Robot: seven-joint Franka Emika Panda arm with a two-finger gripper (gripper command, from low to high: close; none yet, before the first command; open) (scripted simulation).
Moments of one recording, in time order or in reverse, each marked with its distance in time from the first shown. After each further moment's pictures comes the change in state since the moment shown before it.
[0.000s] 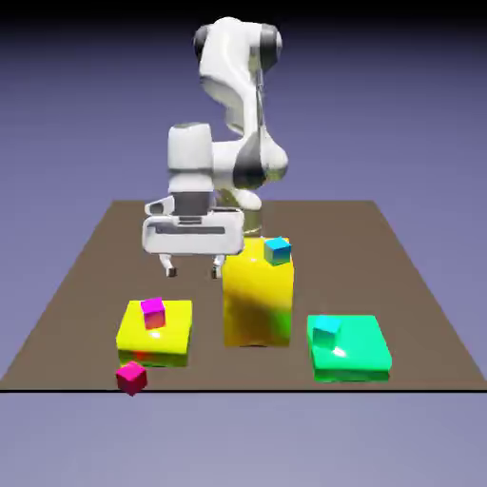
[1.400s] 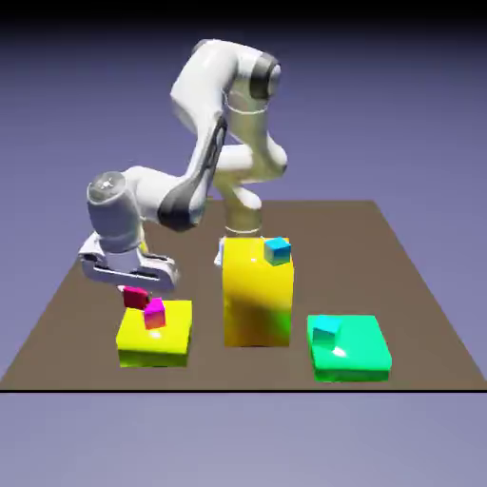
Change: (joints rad) arm 0.251 0.171 -0.461 0.174 -0.153 -0.552 -0.265
